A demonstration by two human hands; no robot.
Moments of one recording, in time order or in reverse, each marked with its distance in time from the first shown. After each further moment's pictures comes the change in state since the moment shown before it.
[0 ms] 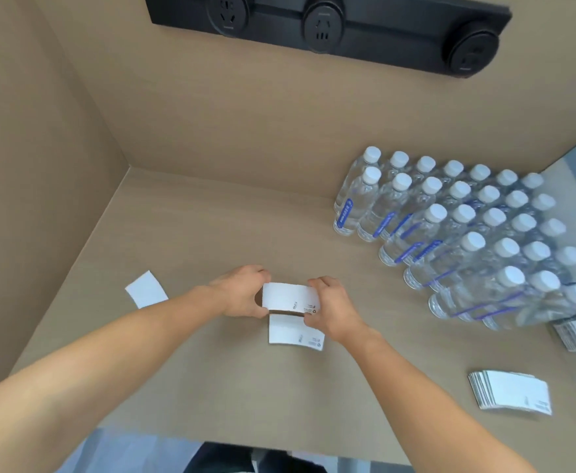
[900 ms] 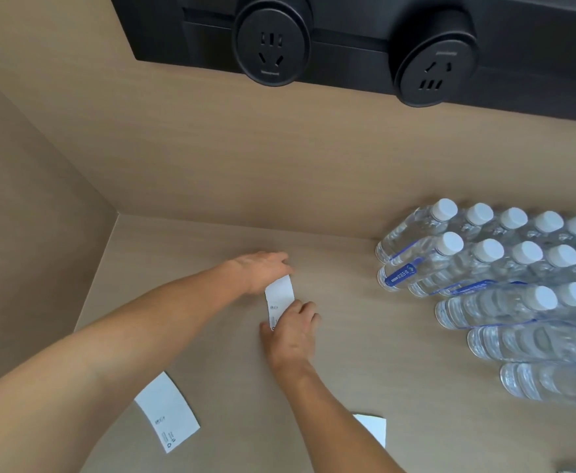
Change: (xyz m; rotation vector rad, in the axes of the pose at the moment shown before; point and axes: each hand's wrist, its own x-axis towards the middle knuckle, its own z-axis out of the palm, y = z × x) left_hand 0.162 -0.120 -0.100 0.350 -0.257 0.238; right_hand 0.172 -0.129 0.066 0.145 0.146 0.542
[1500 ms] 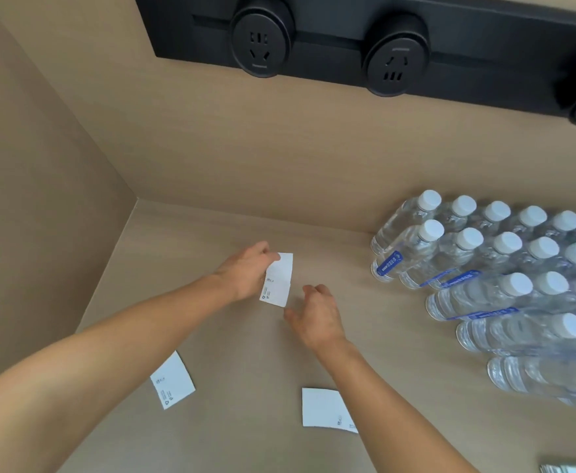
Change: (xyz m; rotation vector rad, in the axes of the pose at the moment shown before) left_hand -0.052 0.039 0.021 -0.389 0.381 -0.301; right_hand -0.002 0.047 -0.069 0.008 -0.127 -0.309
